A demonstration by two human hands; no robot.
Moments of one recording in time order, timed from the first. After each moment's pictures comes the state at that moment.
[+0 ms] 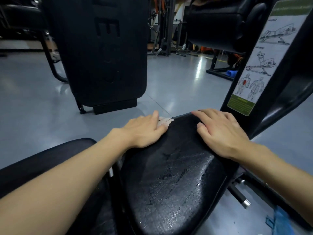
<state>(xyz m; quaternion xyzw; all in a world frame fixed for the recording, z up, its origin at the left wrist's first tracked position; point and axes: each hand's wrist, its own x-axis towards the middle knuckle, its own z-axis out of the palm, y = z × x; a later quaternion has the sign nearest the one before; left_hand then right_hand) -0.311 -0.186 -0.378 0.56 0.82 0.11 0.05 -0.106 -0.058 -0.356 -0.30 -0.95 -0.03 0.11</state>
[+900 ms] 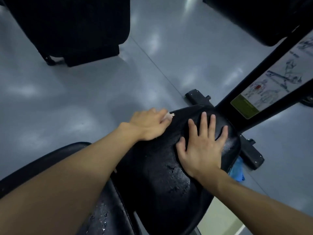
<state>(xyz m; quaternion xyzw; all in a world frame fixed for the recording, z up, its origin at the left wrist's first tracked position) -0.344 -0.143 -0.367 0.57 0.79 0.07 0.22 -0.159 -0.116 -0.365 -0.47 -0.88 -0.05 0.00</state>
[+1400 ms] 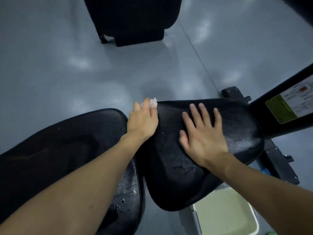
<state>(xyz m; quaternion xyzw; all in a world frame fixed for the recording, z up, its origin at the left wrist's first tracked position) -0.318 -0.226 -0.393 0.20 0.92 0.27 0.19 -0.162 -0.115 -0.361 -0.21 -0.97 -0.05 -0.06</state>
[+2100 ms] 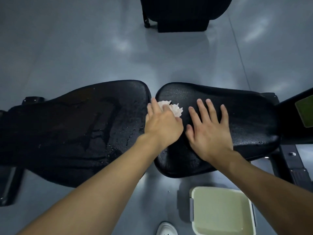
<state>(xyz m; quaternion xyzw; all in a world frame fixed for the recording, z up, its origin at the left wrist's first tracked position) -0.212 -0.255 -0.337 0.10 0.94 0.22 0.24 -0.134 -0.127 -0.369 -0.07 -1.00 -0.03 -0.01</state>
